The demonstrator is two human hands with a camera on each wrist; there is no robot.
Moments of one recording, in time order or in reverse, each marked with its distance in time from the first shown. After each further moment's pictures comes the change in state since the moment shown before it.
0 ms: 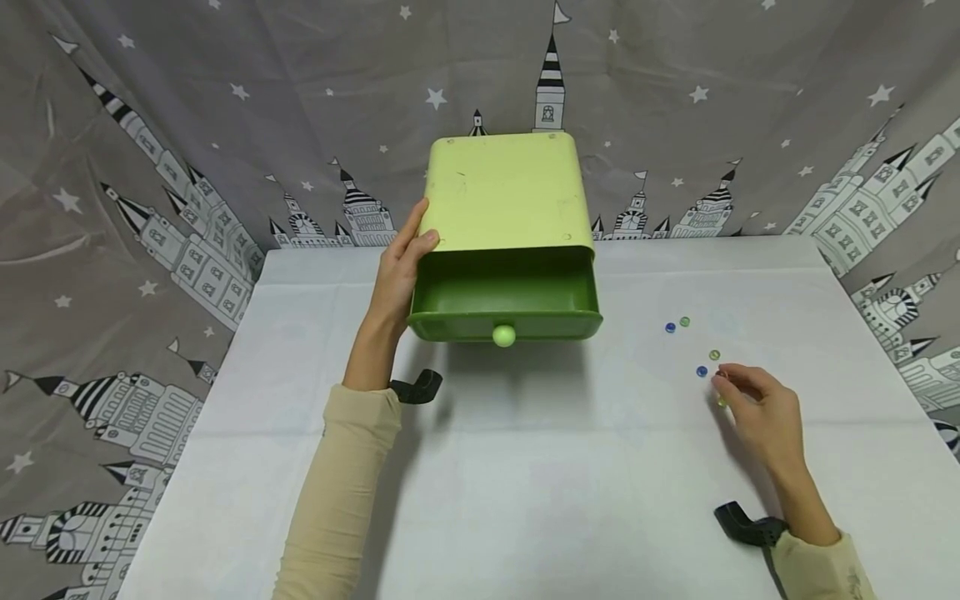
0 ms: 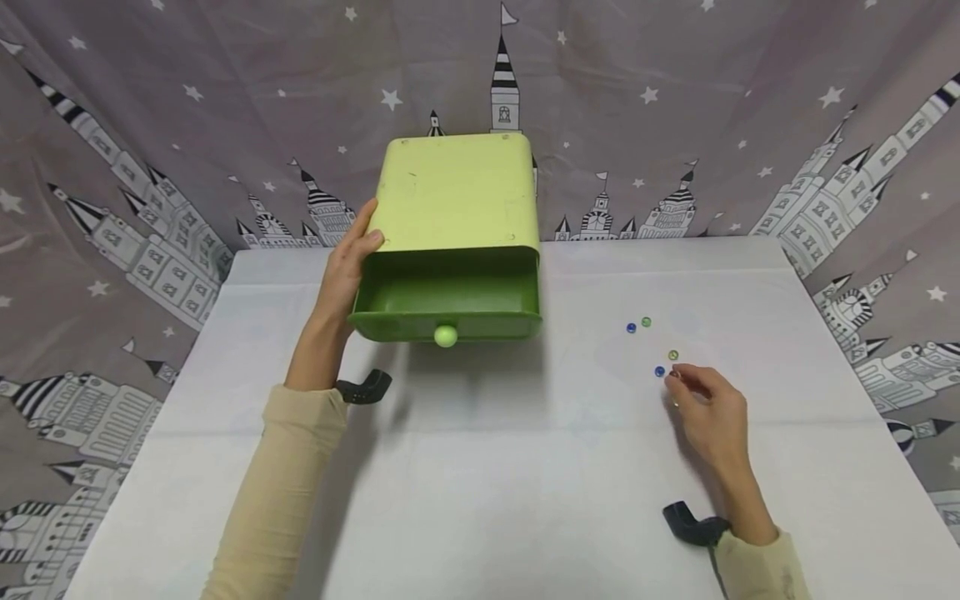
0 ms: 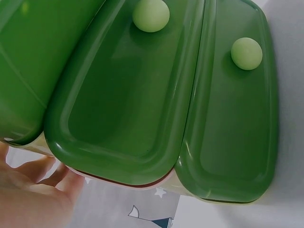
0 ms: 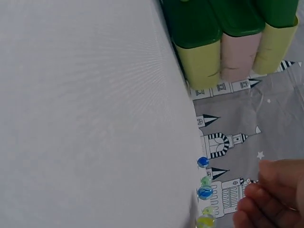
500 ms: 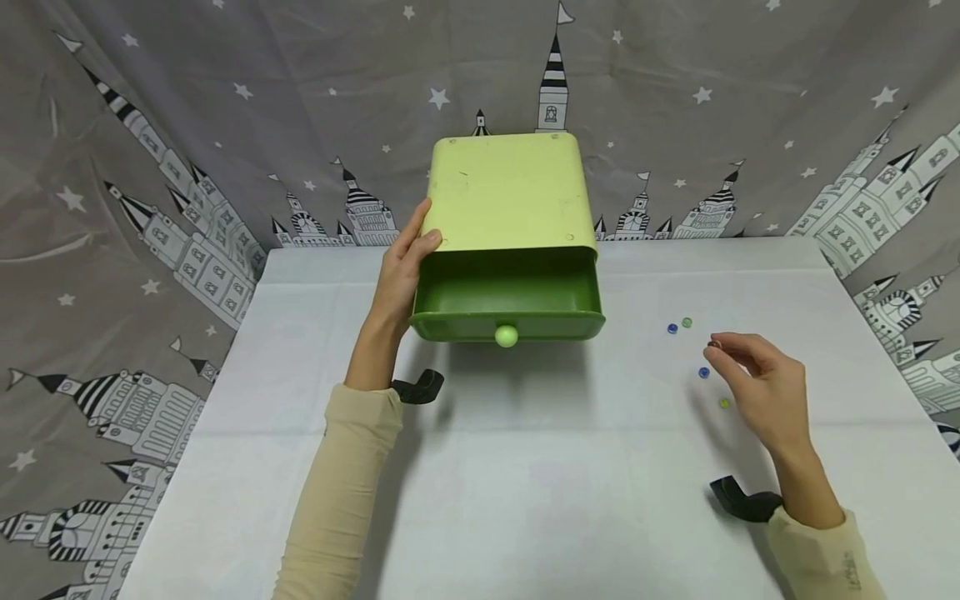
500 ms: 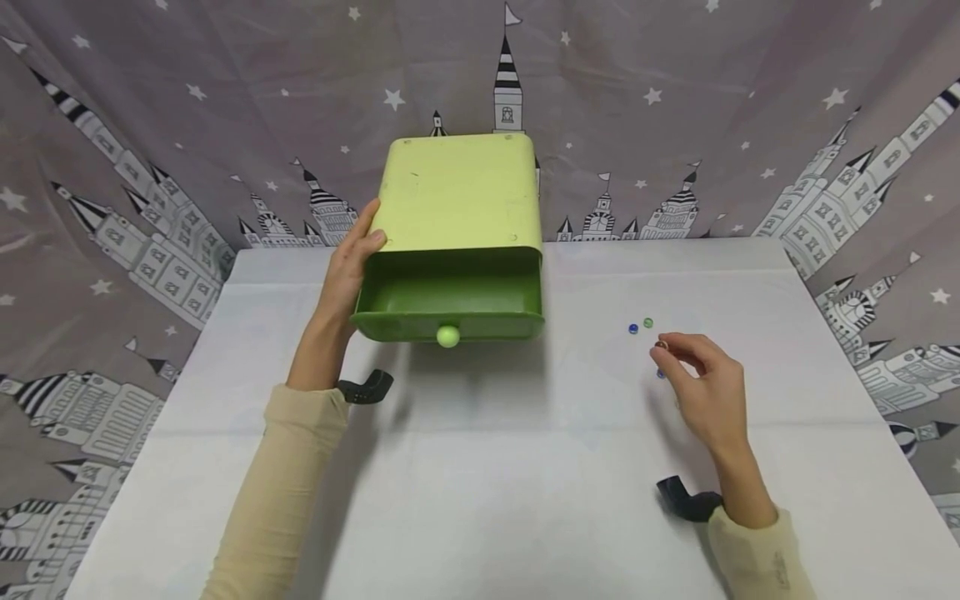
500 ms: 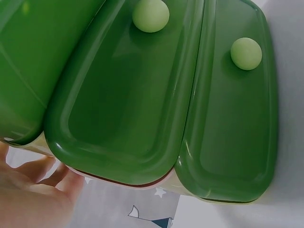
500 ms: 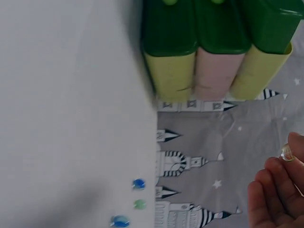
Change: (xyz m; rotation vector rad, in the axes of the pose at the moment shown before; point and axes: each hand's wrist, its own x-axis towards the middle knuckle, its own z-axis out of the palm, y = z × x) left_hand -0.002 0.001 0.000 -0.008 -0.003 -0.009; right_hand 0.025 -0.052 -0.007 0.250 0.012 -0.147
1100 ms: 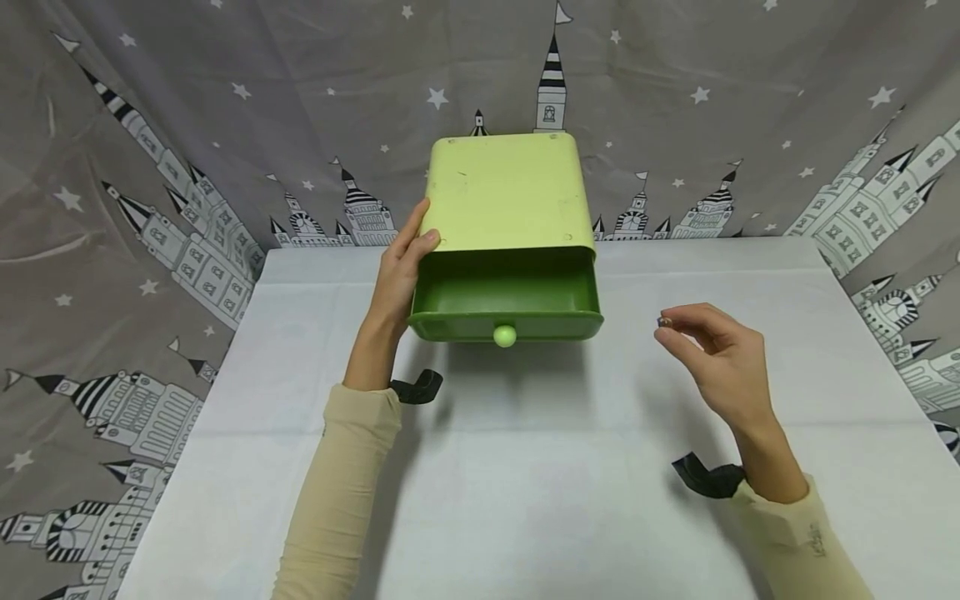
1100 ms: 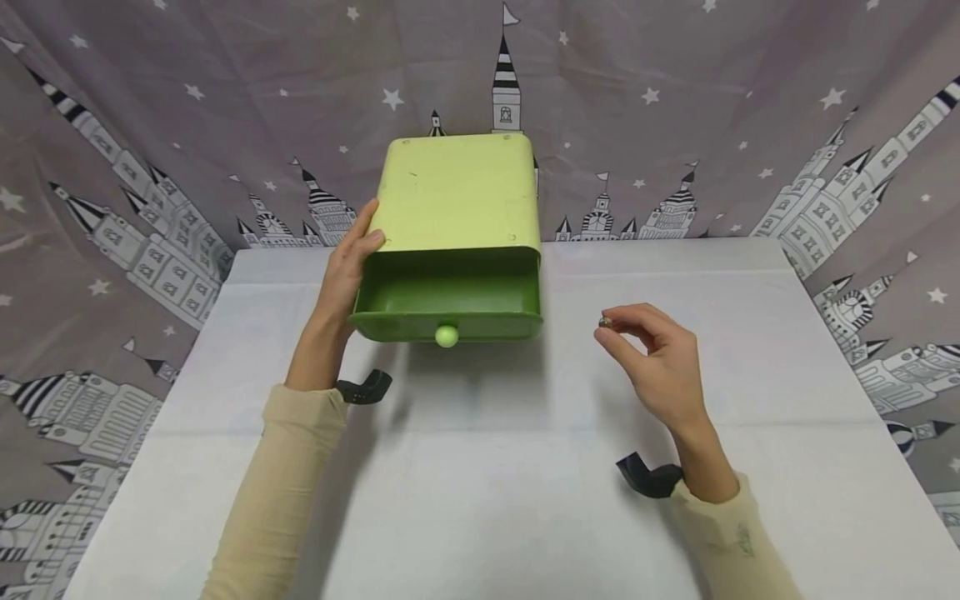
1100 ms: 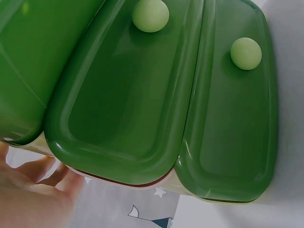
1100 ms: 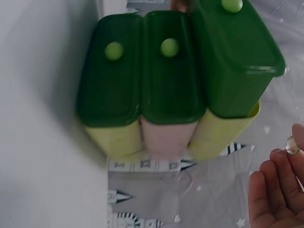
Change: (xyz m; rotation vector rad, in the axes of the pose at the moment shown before) left_hand 0.001 -0.001 -0.001 0.011 0.008 -0.005; right_hand 0.020 -0.053 0.032 0.352 -0.142 -0.160
